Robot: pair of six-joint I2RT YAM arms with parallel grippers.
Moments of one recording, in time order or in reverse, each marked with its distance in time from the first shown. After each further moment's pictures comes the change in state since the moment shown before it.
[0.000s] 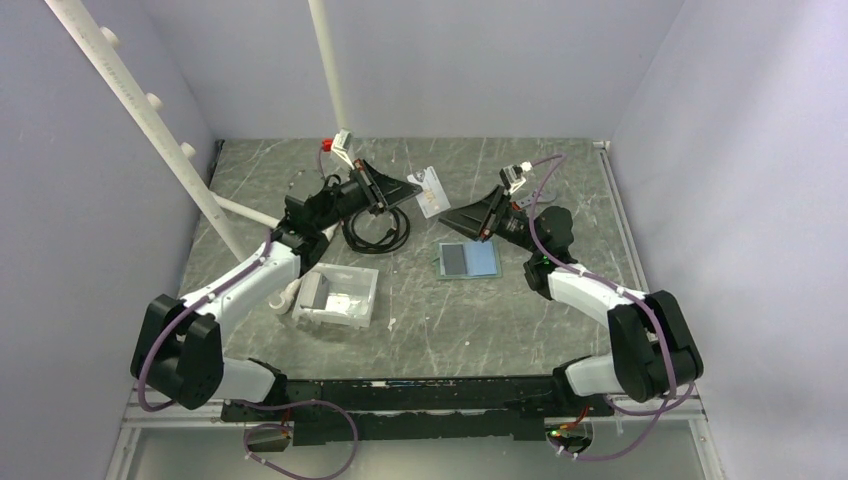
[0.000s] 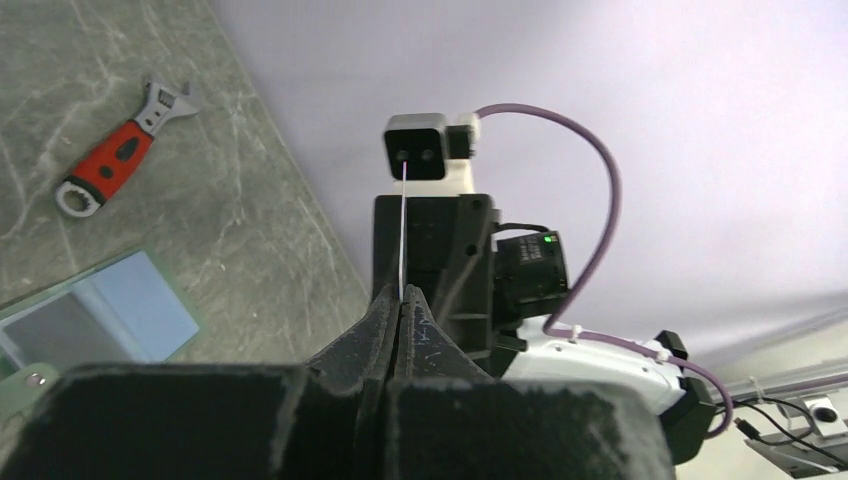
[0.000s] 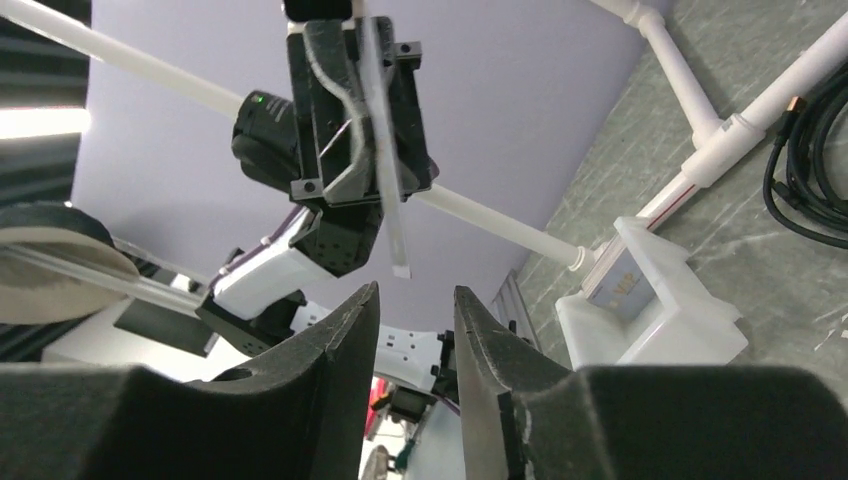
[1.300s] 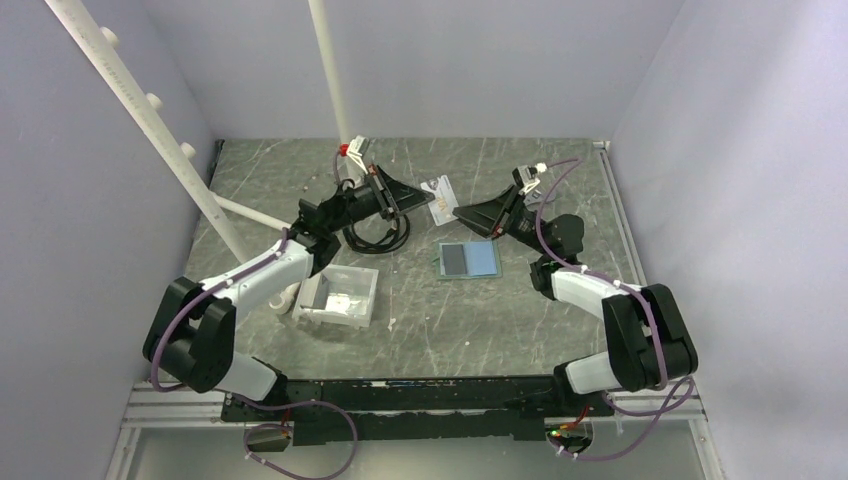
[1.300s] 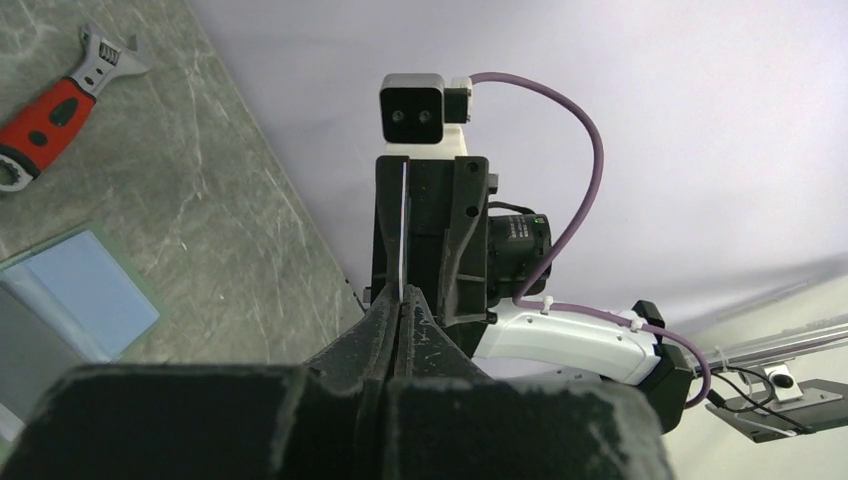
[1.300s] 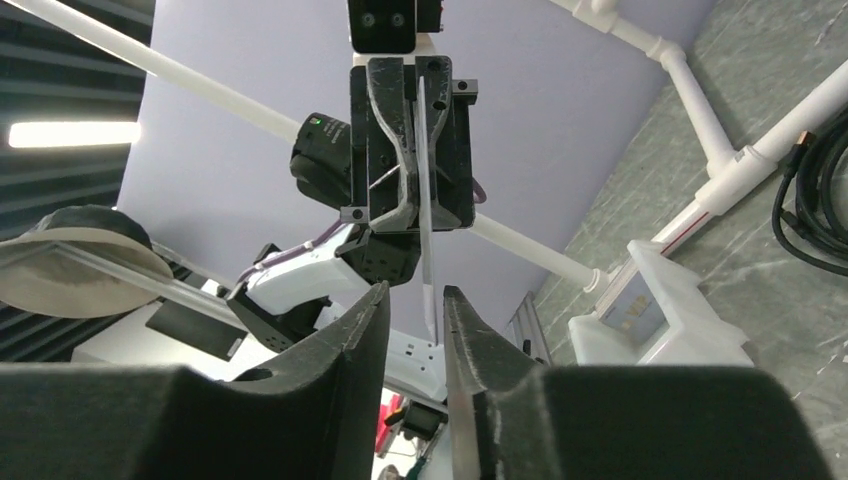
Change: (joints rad) left arm -0.037 0.084 -0.013 0.136 0.047 -0.075; right arm -0.087 0.043 -0.050 0.224 -0.032 0.122
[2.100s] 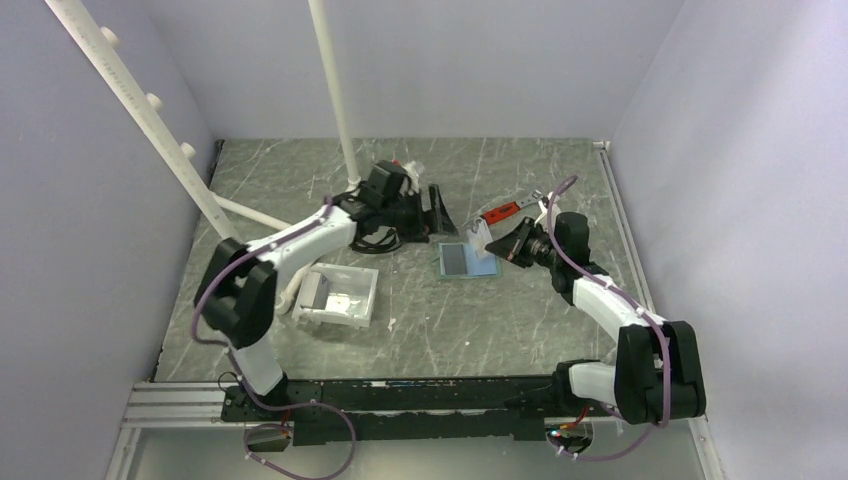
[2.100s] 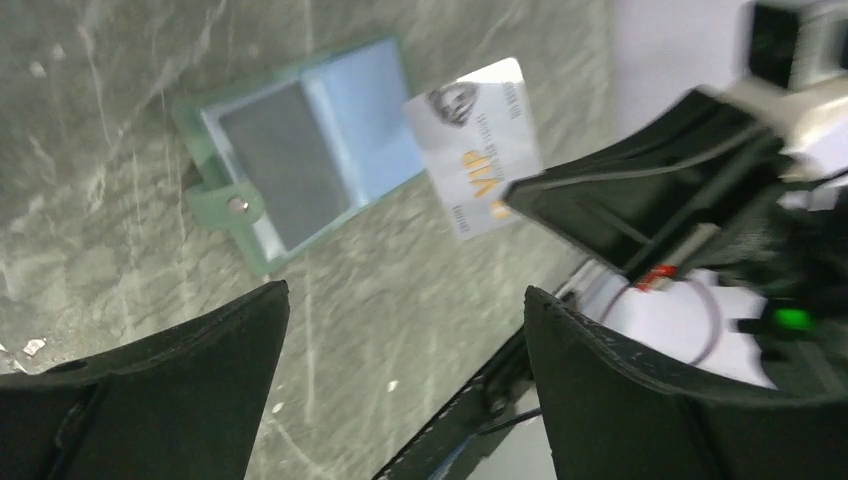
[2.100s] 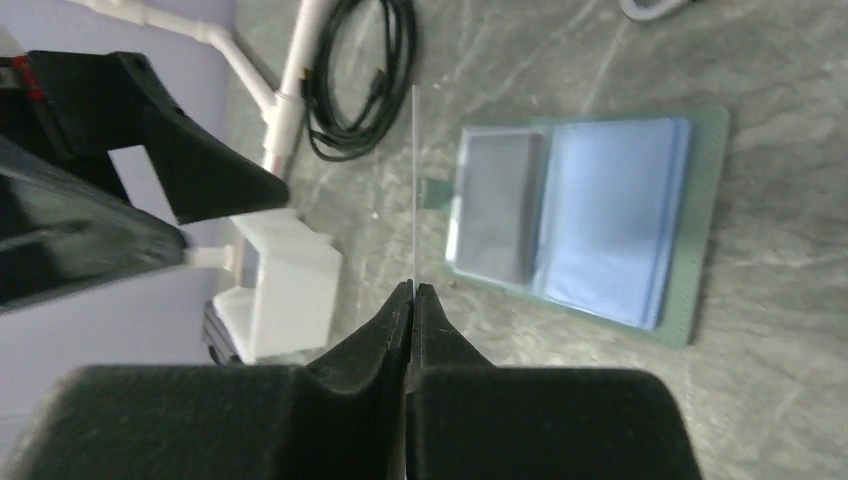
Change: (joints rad) left arm -0.099 0.238 0.372 -0.878 -0.182 0.390; right arm -0.170 -0.164 -0.028 -0.989 0.208 -0.782
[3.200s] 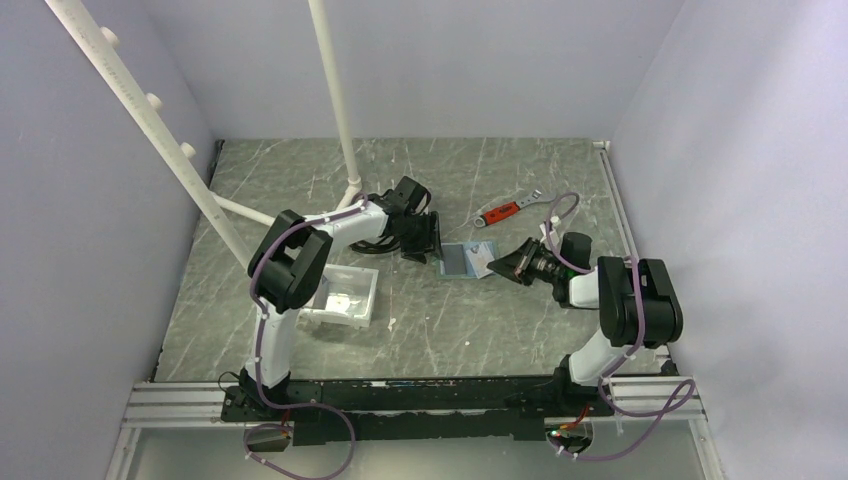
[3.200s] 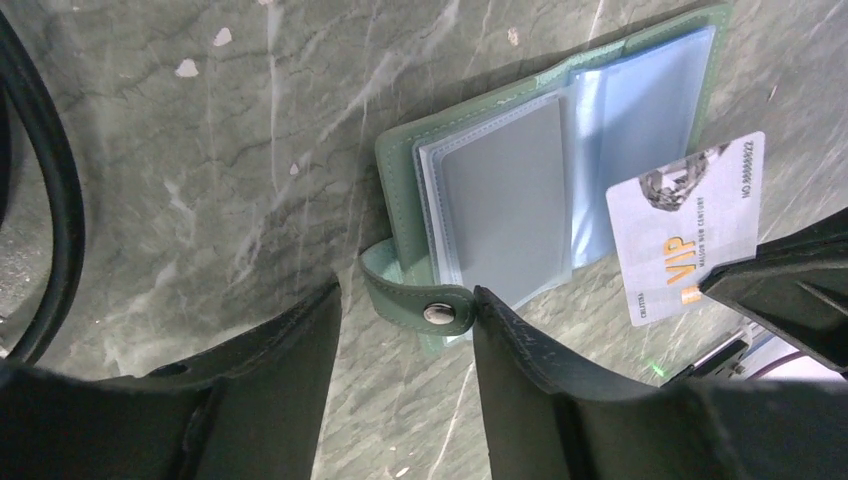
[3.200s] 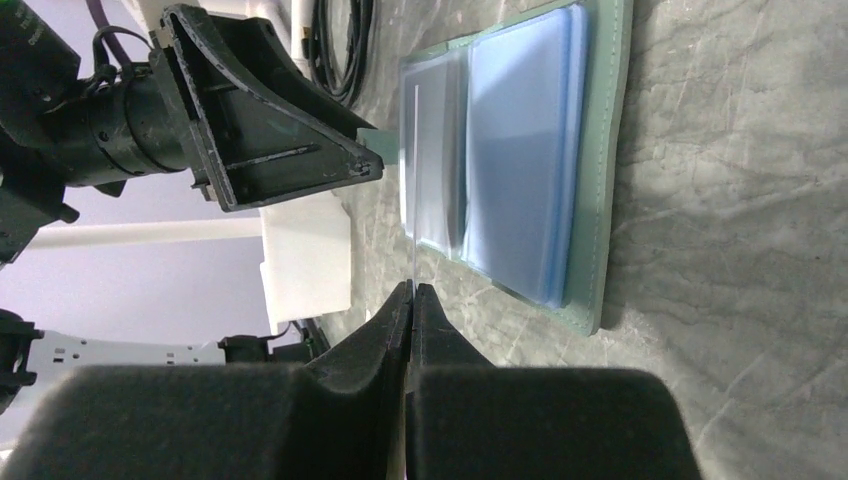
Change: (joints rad) left arm -0.033 0.410 0.198 -0.224 -0.111 0.136; right arm -0.161 0.392 -0.145 0.429 -0.307 0.107
